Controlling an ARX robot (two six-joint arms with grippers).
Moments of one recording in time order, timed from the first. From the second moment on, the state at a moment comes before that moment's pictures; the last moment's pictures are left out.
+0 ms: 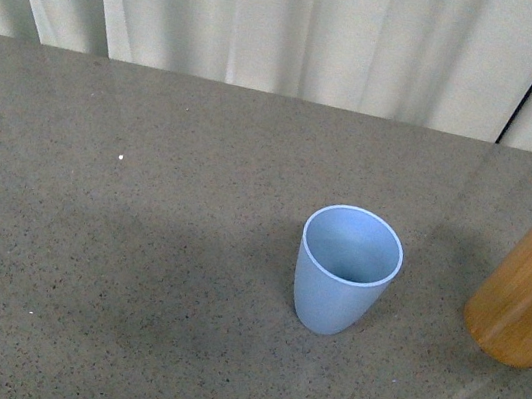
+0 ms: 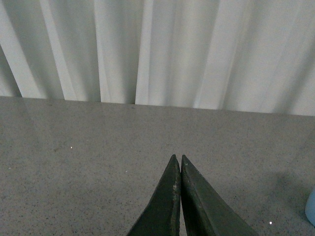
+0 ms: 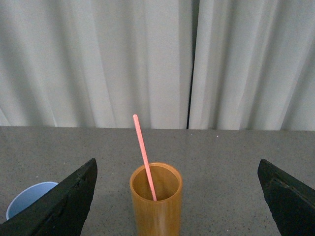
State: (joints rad) left arm 0.00 0.07 0.02 0.04 0.00 -0.01; right arm 0.00 0.00 0.02 0.00 0.00 0.00
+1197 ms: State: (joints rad) left arm 0.00 0.00 0.02 0.00 0.00 0.00; right arm -0.12 1.20 0.20 0.69 -0.23 -0.15
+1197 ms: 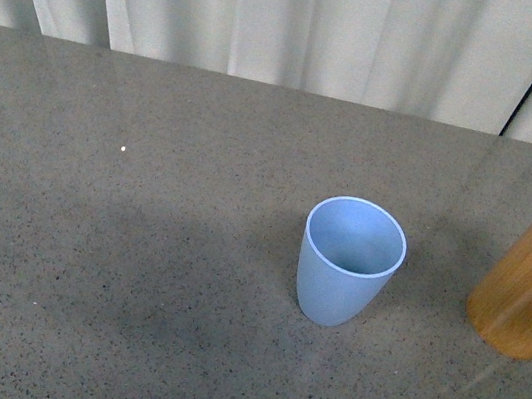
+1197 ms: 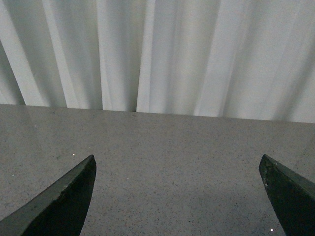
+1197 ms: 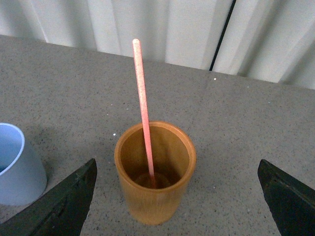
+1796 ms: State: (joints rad) left arm 0.00 0.00 0.02 0.00 0.00 0.00; right arm 0.00 1.76 0.53 0.90 -0.20 -0.11
